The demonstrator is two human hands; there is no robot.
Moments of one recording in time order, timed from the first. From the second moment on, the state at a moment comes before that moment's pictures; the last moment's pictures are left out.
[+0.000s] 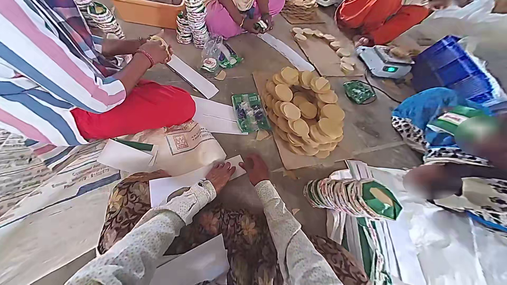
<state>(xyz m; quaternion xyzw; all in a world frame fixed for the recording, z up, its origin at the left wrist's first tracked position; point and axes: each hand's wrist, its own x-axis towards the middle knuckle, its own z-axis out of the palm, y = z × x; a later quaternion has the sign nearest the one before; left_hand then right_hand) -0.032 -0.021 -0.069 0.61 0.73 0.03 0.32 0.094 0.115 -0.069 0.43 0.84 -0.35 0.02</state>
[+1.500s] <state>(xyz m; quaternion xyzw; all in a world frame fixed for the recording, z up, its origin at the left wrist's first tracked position) -0.023 -0.002 -0.069 0.58 0.74 0.00 0.33 0.128 0.076 -0.088 0.29 0.95 -0.10 0.11</state>
